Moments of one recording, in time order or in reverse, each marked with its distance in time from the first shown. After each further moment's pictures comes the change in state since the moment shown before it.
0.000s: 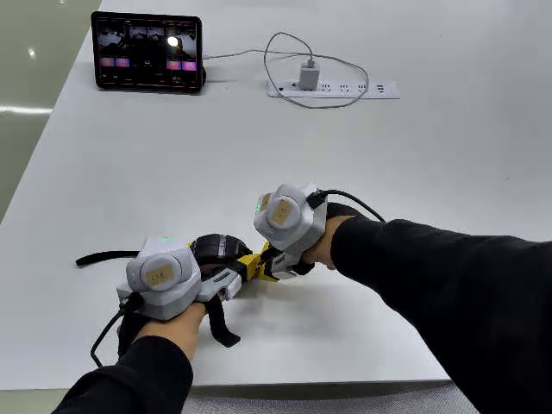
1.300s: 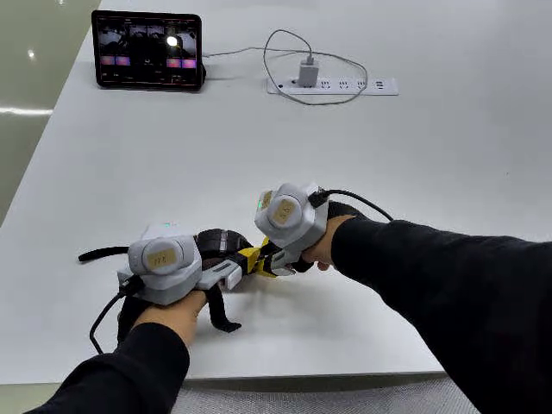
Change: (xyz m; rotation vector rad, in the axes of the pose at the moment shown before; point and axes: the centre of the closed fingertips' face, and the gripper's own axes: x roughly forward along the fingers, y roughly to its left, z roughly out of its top) left arm -0.005 0.000 0.012 0.030 0.024 -0.023; right arm -0.003 -0.001 0.002 0.011 -0.038 -0.050
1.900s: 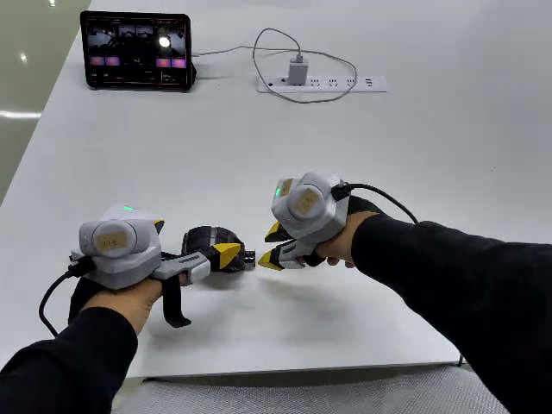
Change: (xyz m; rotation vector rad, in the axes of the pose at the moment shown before) left arm -0.022 0.010 0.015 0.081 0.025 -0.106; right arm -0.037 -0.002 -0.010 0.045 -0.096 -0.051
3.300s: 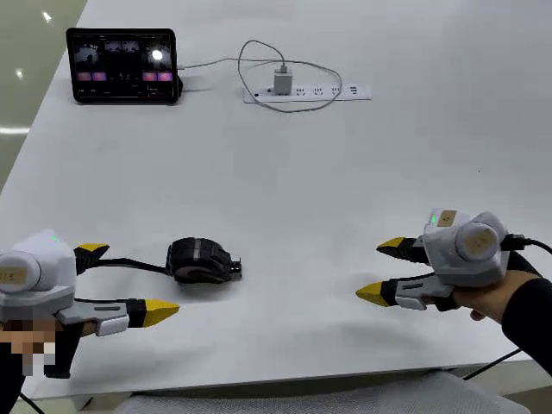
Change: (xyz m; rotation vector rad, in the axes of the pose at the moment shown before) left arm -0.051 0.027 -0.030 0.218 0.161 -0.143; right arm -0.134 -0.008 -0.132 0.278 -0.129 -0.205
